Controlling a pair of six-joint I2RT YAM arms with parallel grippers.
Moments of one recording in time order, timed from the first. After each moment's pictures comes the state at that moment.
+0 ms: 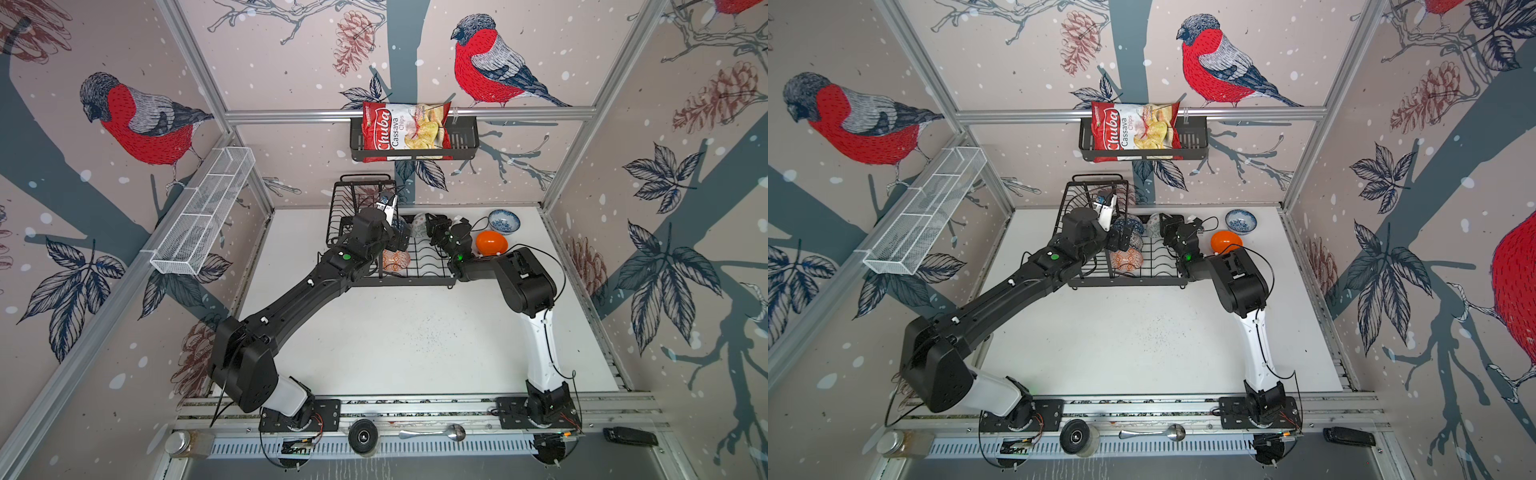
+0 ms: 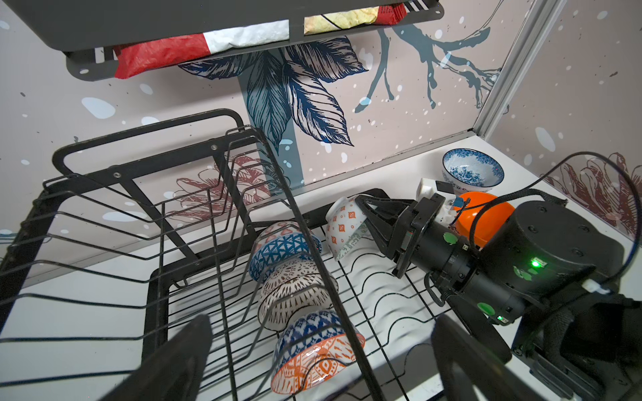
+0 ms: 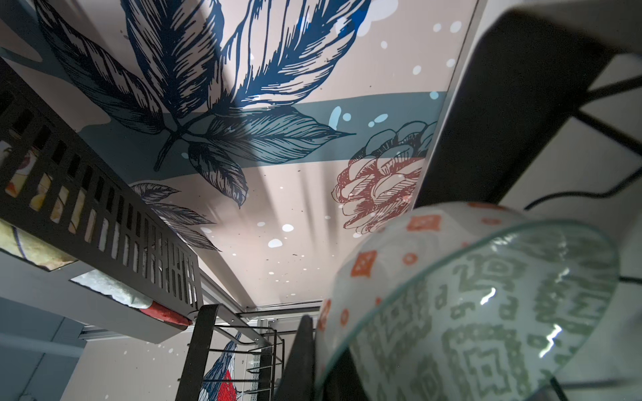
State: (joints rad) left arm -0.61 1.49 1.28 -0.15 -0.18 -0.05; right arm 0.46 2.28 1.31 0.99 -0.05 1.62
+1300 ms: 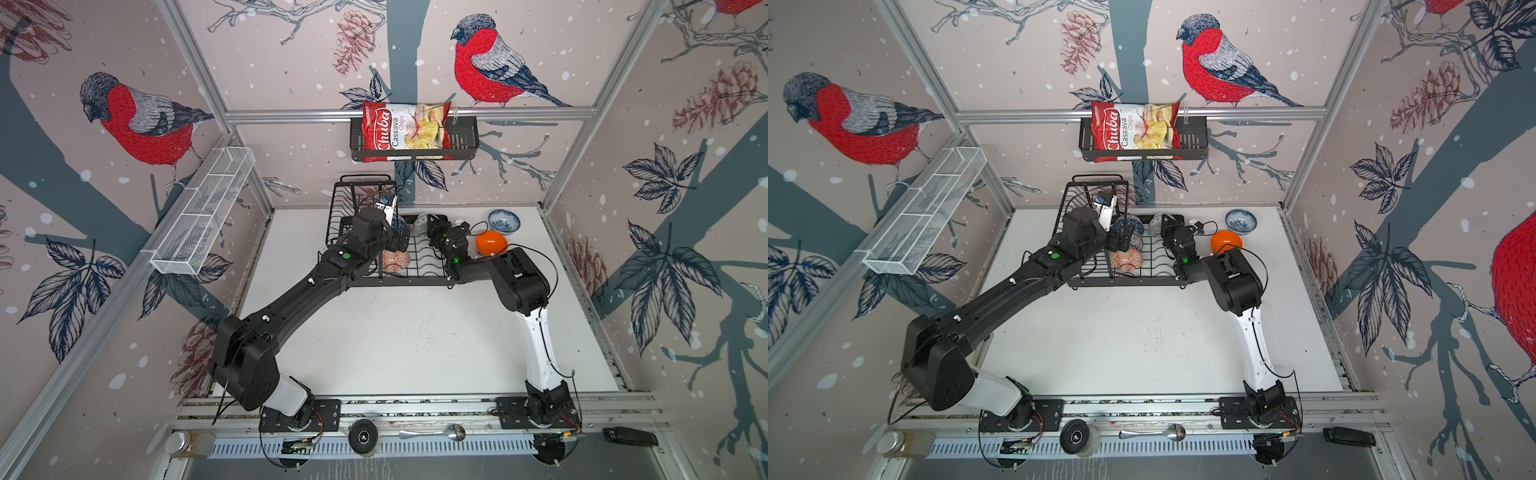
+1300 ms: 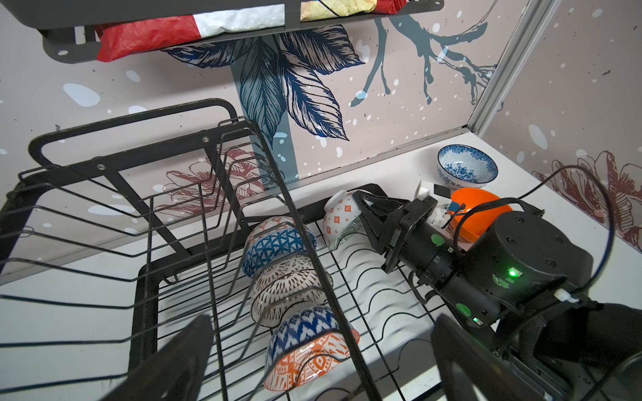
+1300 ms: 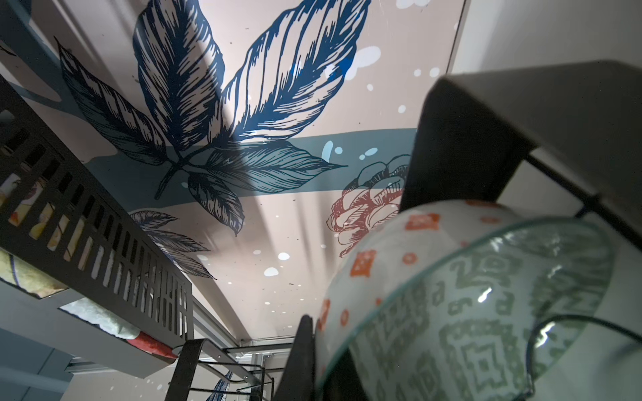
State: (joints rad) left arm -0.60 1.50 1.28 -0.15 -0.16 -0.07; right arm 0.48 2.33 1.31 1.05 0.08 1.62
